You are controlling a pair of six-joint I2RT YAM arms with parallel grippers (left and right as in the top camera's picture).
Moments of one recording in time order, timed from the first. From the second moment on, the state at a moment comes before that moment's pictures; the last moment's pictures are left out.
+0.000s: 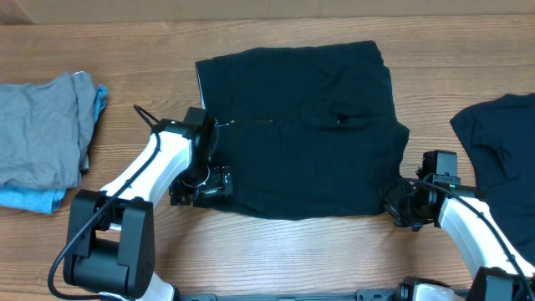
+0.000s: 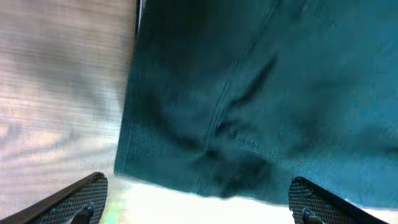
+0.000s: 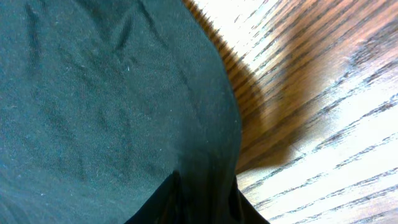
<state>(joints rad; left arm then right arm) -0.23 1.75 1.07 -1.04 0.12 -0.42 -0.16 1.34 0.57 -0.63 -0.26 0.64</state>
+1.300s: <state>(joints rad) -0.18 1.74 0.96 -0.88 0.15 -0.45 -0.16 1.34 0.57 -0.62 -0.27 0.64</state>
